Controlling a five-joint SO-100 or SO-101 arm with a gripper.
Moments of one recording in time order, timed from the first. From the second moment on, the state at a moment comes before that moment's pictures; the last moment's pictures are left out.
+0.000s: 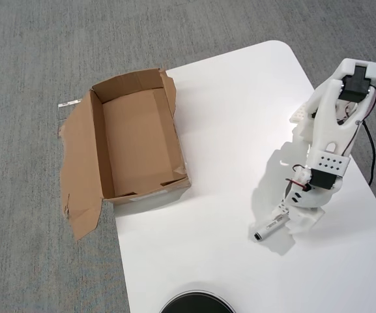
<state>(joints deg) -58.1 82.3 116.3 33.3 120.3</state>
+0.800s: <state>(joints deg) -58.1 82.1 115.9 33.2 120.2</state>
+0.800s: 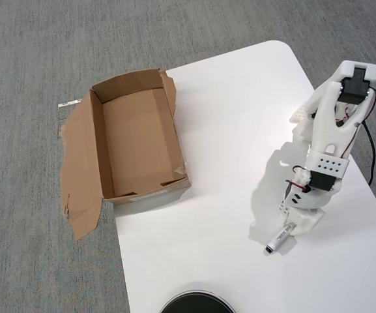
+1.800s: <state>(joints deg) -37.7 110.5 103.5 33.8 107.4</state>
